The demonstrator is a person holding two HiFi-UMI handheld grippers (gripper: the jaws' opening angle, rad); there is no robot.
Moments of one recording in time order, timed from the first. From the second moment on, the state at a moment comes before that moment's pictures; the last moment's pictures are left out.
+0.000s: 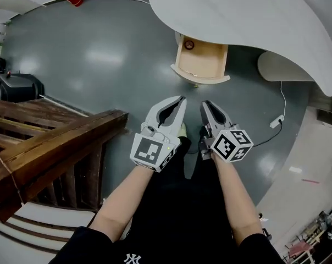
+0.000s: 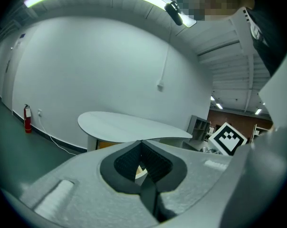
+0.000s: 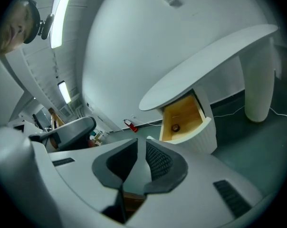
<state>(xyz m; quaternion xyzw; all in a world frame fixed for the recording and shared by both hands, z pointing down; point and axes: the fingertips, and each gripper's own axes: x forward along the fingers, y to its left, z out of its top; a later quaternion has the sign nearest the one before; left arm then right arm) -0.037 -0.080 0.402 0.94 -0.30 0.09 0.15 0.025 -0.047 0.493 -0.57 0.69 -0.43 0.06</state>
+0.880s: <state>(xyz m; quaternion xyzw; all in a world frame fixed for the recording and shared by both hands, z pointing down) -0.018 -0.125 0.549 0.93 -0.30 0.10 0.19 0.030 -0.096 0.729 -0.62 0.59 -0.51 0.03</state>
